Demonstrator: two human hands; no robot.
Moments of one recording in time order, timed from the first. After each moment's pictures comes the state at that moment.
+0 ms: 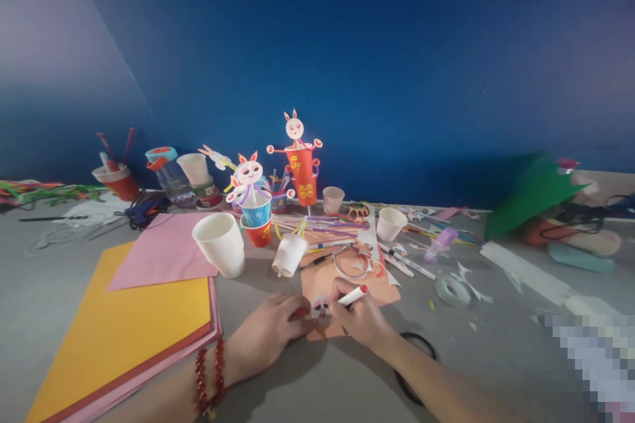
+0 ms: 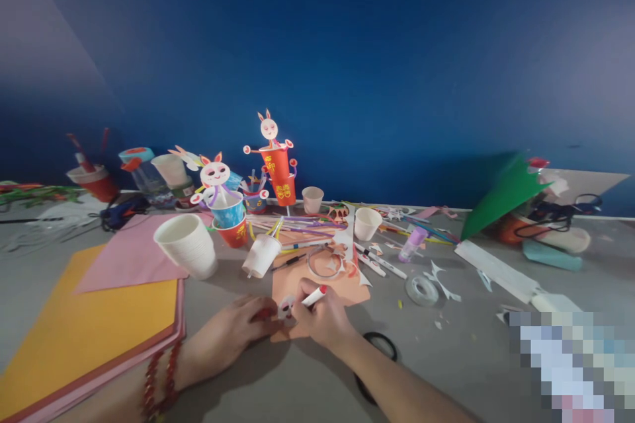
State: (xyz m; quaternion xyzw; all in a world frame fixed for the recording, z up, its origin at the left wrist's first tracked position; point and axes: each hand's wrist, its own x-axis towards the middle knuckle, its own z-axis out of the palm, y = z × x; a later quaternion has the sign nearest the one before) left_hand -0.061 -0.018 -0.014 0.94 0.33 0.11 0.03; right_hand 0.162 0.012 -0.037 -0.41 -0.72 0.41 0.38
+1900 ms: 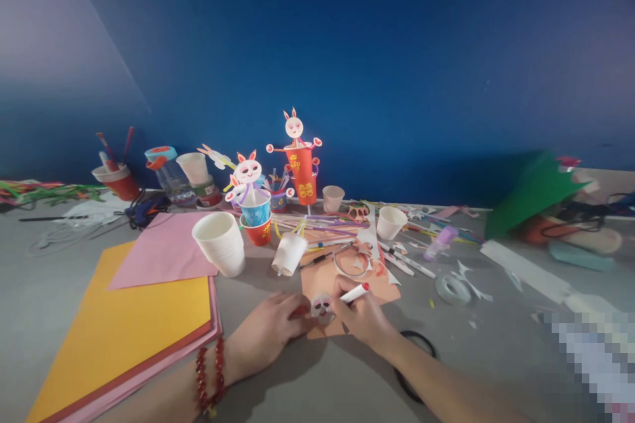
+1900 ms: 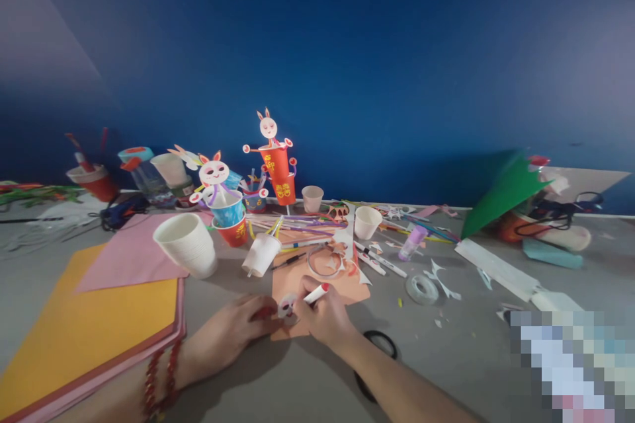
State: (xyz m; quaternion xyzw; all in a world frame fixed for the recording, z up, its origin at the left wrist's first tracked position) left_hand -0.061 -0.018 -0.014 0.94 0.33 0.11 0.03; right_hand 0.161 0.011 -0.036 -0.41 -0.71 0.42 0.40
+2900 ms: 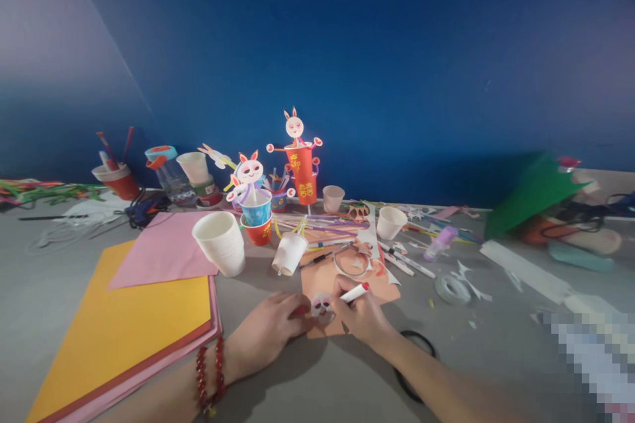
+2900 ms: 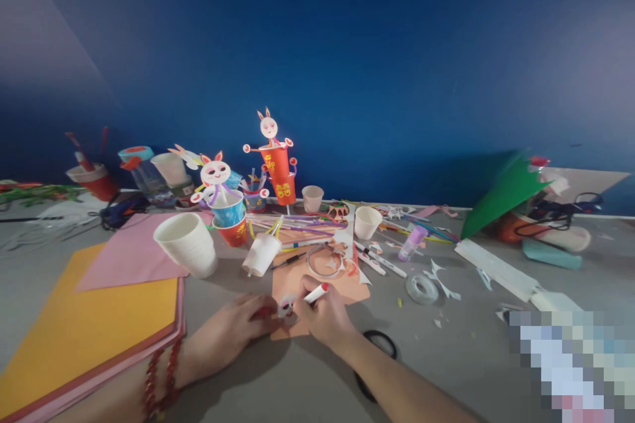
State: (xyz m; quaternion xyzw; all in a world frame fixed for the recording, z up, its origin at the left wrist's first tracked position) left_hand -0.061 -0.018 -0.014 0.94 0.33 0.11 0.03; right_hand 0.161 0.012 -0.038 -0.41 -0.71 0.40 0.40
